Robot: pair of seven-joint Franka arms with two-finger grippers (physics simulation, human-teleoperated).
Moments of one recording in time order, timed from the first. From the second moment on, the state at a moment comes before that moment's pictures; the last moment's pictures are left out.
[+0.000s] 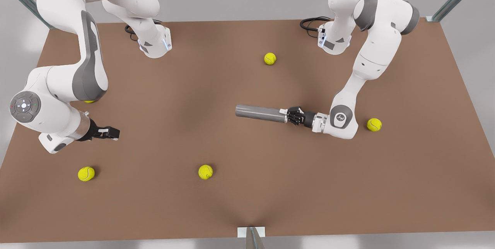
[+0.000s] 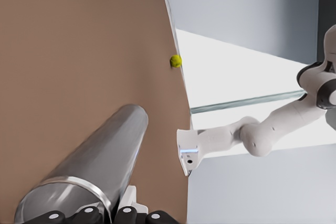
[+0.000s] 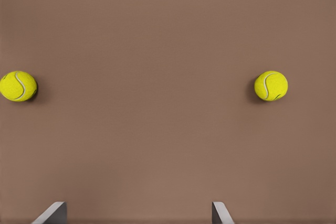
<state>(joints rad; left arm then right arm) -0.03 0.71 -0.22 -1.93 -1.21 1.77 1.21 -0.15 0.35 0.23 -1.37 -0.08 1.66 0.09</state>
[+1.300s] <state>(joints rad) -0.04 0.45 -0.13 -1.95 -0.92 1.82 1.09 -0.15 0.35 0.23 -1.37 -0.08 1.66 0.09</state>
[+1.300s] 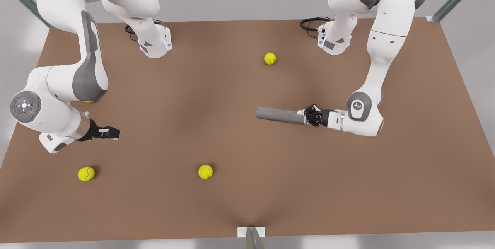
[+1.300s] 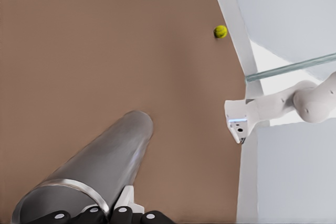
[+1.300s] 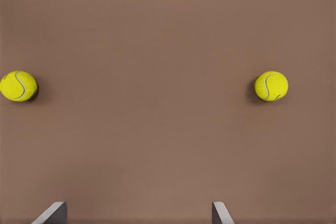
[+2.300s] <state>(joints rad) -0.17 0.04 -0.16 -1.94 -0.10 1.89 0.41 -0.15 0.36 0.23 -1.37 -0.09 1.66 0.09</state>
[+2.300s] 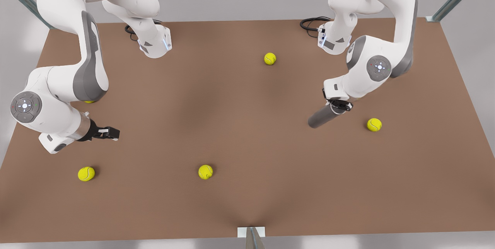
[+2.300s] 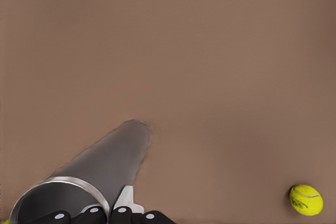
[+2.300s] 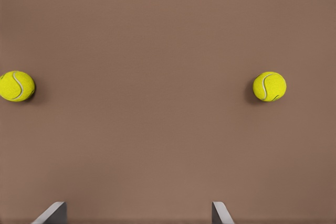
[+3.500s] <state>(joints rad) -0.17 0.16 -0.16 -1.94 -0.05 1.94 -0.13 -0.15 0.36 0.23 -1.37 -0.09 1.66 0.09</state>
